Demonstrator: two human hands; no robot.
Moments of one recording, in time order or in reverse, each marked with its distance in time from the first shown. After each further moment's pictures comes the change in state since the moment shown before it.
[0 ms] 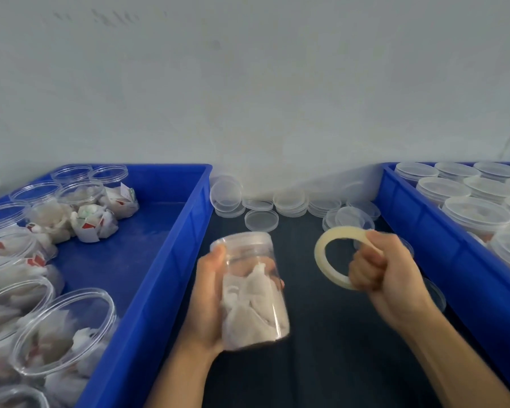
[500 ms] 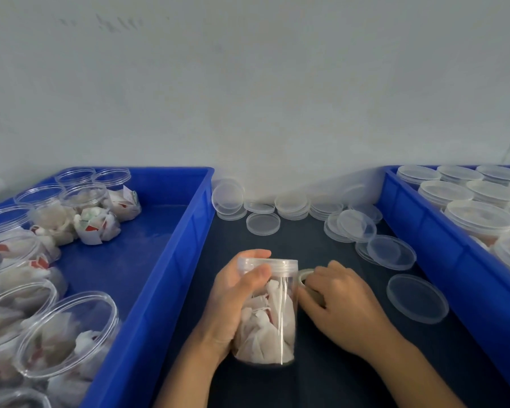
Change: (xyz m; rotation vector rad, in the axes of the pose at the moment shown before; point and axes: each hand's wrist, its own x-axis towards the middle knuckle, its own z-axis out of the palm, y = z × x) left_hand 0.007 -0.008 0.003 0.303 0.039 0.142; right_hand 0.003 0.051 0.009 -1.336 -0.275 -0.510
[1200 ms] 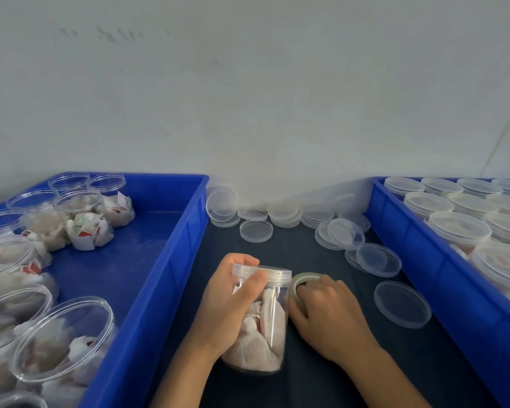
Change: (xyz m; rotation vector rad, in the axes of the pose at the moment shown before) left_hand -0.003 0.004 0.000 0.266 0.093 0.178; right_hand 0.000 -0.004 0.020 -0.308 0.068 0.022
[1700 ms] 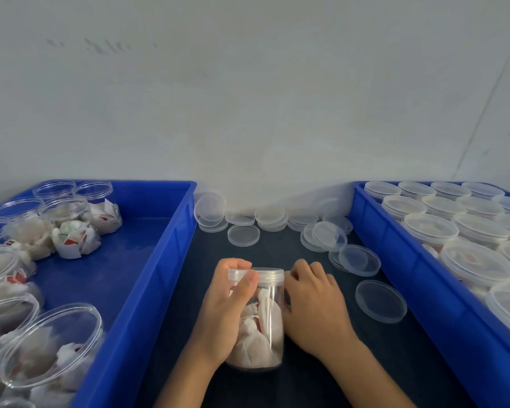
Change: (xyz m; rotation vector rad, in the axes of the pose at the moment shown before) left_hand -0.007 -0.002 0.016 -0.093 -0.042 0.019; right_hand 0.006 -0.016 -0.037 -0.023 -0.118 0.158
